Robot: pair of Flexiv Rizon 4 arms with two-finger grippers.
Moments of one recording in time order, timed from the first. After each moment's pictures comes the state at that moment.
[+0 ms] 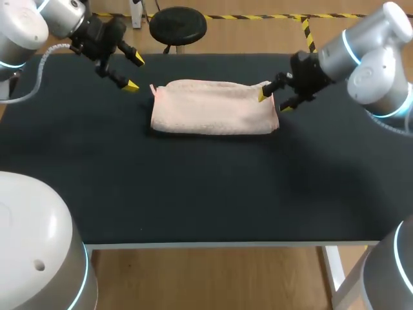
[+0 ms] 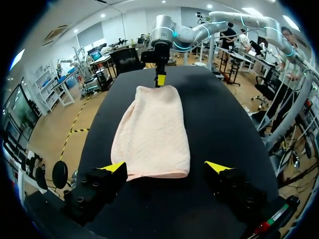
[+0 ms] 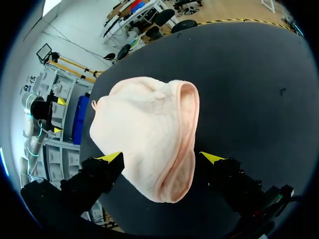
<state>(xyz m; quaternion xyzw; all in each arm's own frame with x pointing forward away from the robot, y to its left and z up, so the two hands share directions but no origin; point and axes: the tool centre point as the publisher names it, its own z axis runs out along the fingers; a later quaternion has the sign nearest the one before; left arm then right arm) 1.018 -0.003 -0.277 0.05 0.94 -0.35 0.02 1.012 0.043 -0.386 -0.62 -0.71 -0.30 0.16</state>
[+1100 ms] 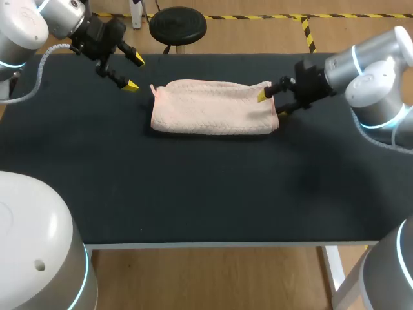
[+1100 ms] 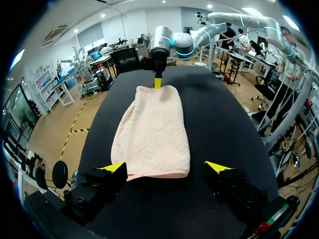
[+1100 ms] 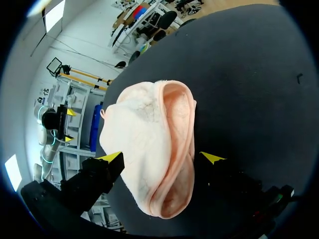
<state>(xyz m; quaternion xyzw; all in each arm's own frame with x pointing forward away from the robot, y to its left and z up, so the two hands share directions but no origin) 1.018 -0.003 -0.277 0.05 0.94 -0.35 0.02 1.024 0.050 -0.404 -0.62 -0.66 -0.36 0.22</state>
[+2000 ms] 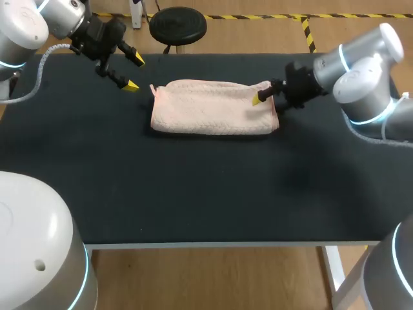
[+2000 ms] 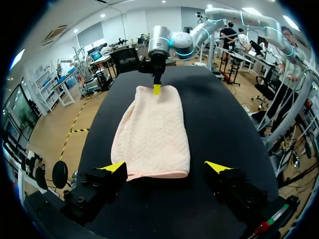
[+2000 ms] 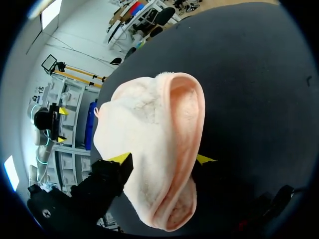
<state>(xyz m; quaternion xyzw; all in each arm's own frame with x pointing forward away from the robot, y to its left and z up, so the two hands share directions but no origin) 1.017 -0.003 -0.277 0.05 0.94 -0.35 0.02 1.028 0.067 -0.414 -0.62 -0.67 -0.34 0.21</state>
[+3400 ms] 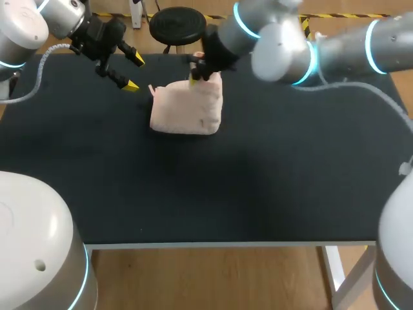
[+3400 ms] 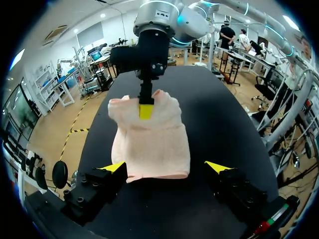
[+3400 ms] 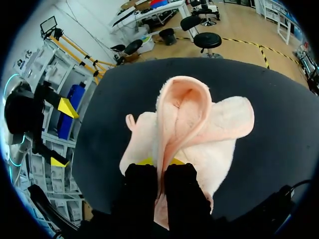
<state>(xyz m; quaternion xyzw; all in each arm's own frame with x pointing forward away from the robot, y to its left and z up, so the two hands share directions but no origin) 1.017 -0.003 -0.277 0.05 0.94 -0.35 0.02 1.048 0.272 -0.337 -0.58 -0.77 -0.27 0.07</state>
